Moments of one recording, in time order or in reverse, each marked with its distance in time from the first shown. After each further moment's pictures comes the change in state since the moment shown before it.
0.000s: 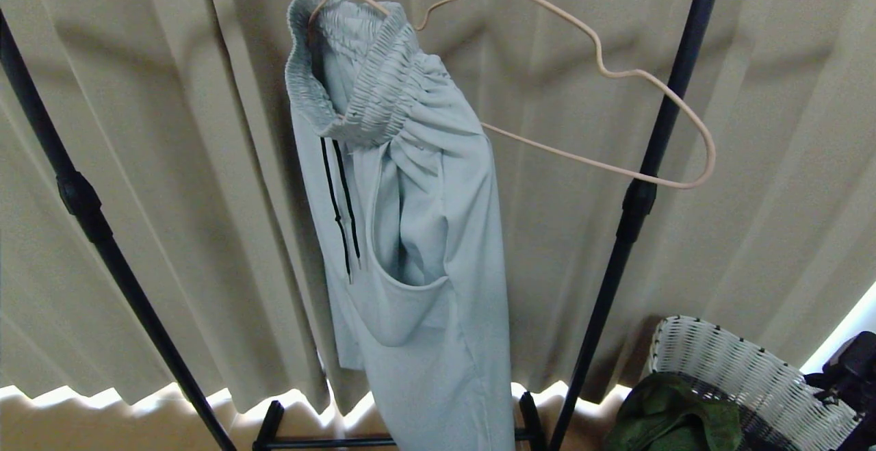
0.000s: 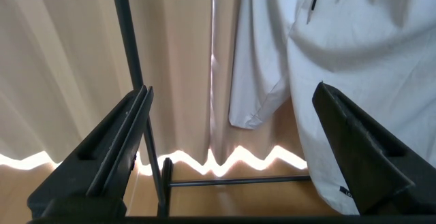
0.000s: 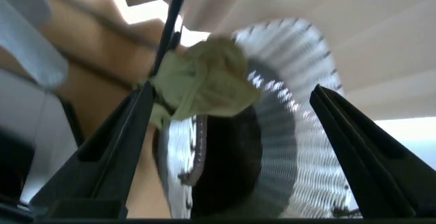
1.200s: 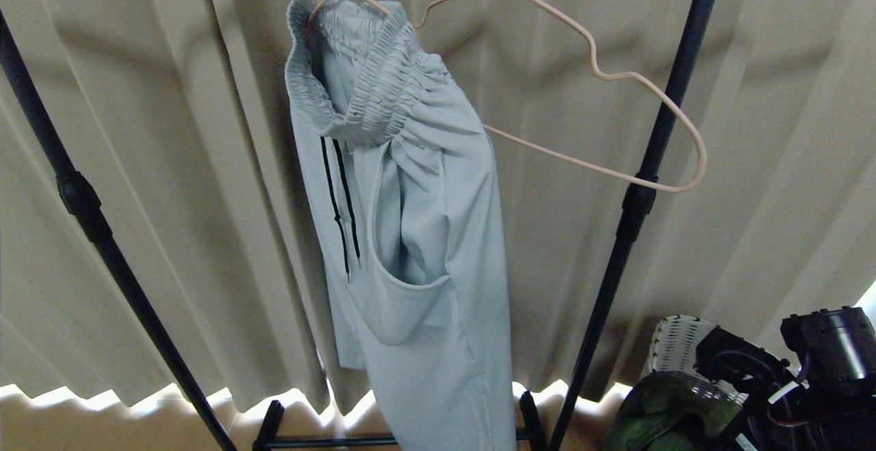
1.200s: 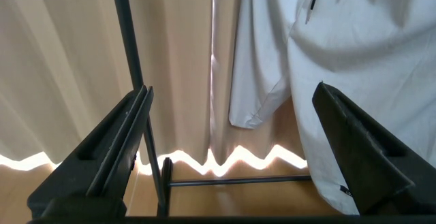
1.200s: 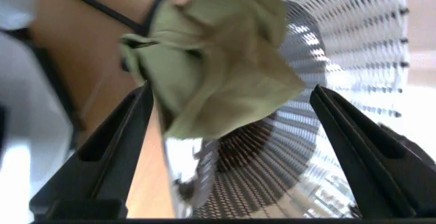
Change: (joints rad) left arm 0.000 0.000 0.000 0.000 0.000 -0.001; right arm 0.064 0.564 -0.021 -0.254 -0.156 0.004
